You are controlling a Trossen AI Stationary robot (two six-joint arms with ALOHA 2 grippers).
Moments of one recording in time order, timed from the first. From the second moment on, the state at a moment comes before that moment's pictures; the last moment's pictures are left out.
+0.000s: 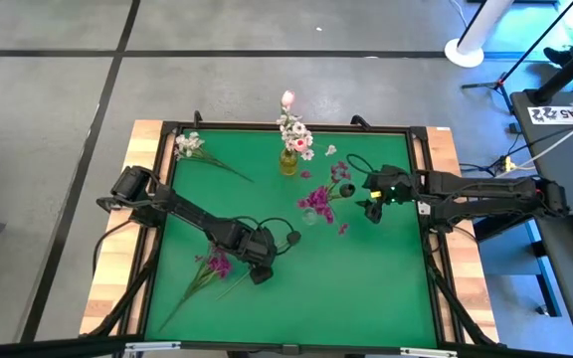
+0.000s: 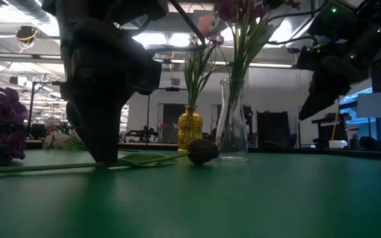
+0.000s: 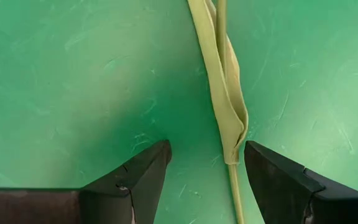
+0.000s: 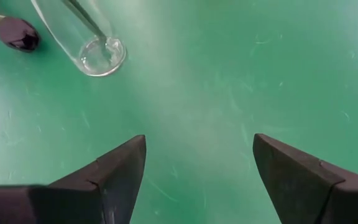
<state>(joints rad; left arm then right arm) -0.32 1.86 1.10 -0.57 -0.08 -0.91 -0.19 0.88 0.49 -0.45 0.09 0.21</state>
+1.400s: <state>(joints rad) -0.34 1.67 1.10 -0.32 -0.27 -0.88 -0.19 0.55 0.73 -0.58 0.35 0.21</state>
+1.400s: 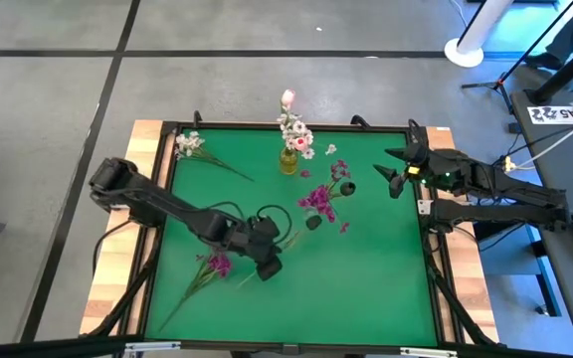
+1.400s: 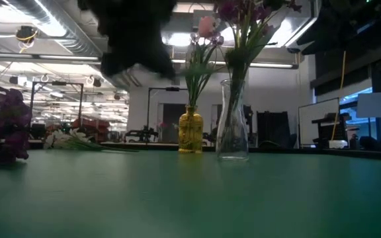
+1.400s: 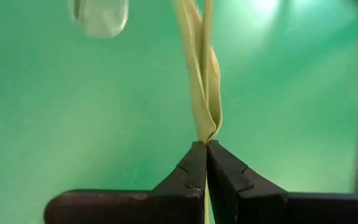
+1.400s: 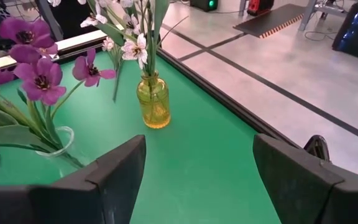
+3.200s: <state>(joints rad) -0.06 1.49 1.10 0.61 -0.30 0.11 -0.19 0.55 0.73 -0.53 0.27 0.17</state>
